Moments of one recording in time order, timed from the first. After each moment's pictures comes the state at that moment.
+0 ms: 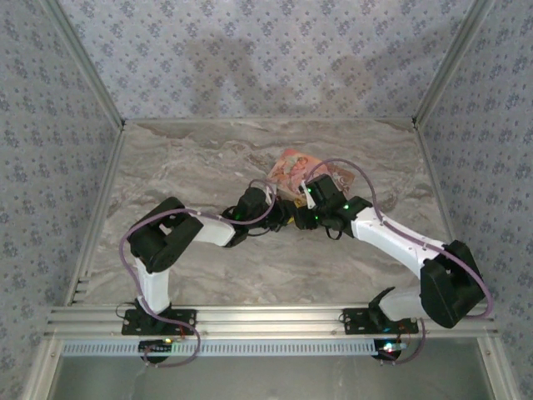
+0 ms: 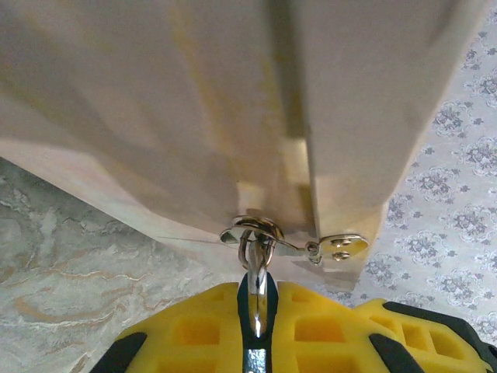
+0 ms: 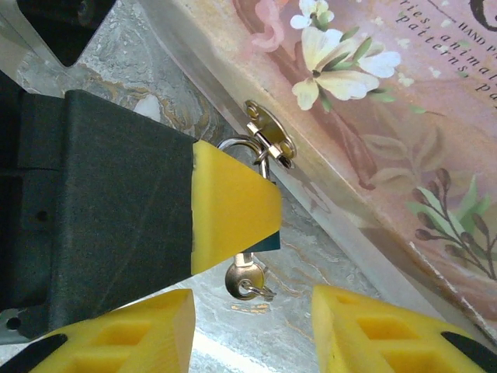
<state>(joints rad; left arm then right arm) -0.82 1.90 0.84 0.73 0.35 -1.46 0.62 1.35 0.88 -0.50 0.00 0.26</state>
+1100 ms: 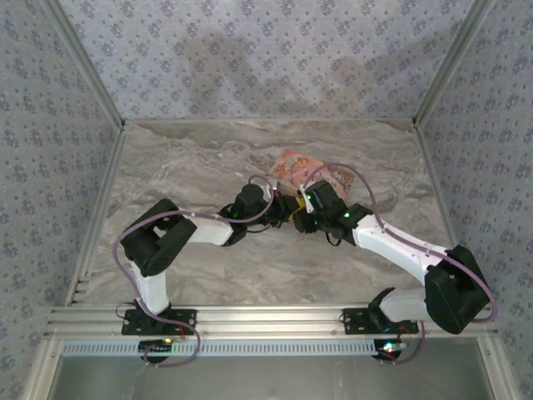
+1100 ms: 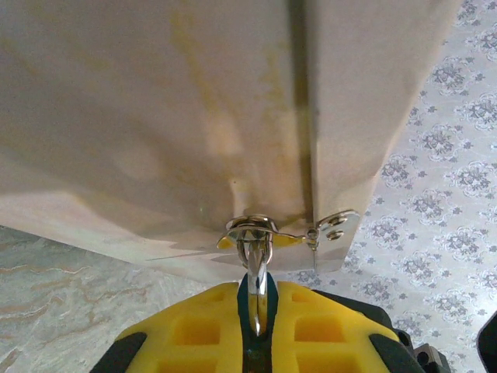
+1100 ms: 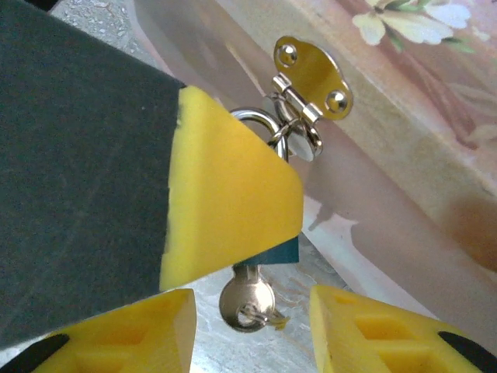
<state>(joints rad) -0.82 1.85 0.85 0.75 0.38 -1.48 0.66 1.31 0.82 -0.41 0.06 0.23</state>
